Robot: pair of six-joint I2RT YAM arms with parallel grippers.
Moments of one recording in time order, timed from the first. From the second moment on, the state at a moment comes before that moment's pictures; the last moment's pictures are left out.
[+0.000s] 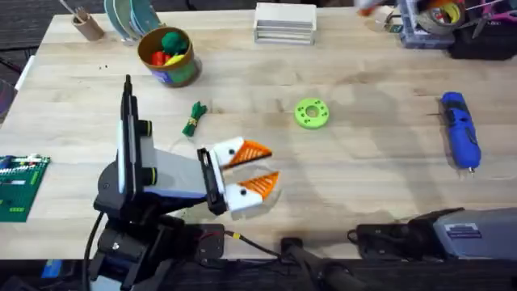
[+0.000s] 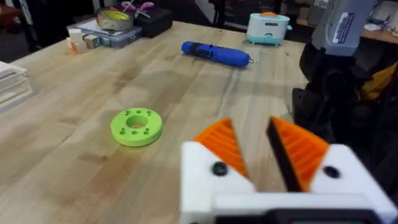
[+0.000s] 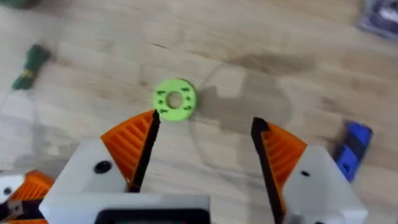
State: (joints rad) left arm -0.24 0.01 0.01 -0.09 1.03 0.00; right arm 0.25 1.56 1.95 -1.45 -0.03 0.06
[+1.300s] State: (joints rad) left arm -0.24 0.01 0.01 -0.09 1.03 0.00; right arm -0.48 1.31 1.38 -1.16 0.14 -0.01
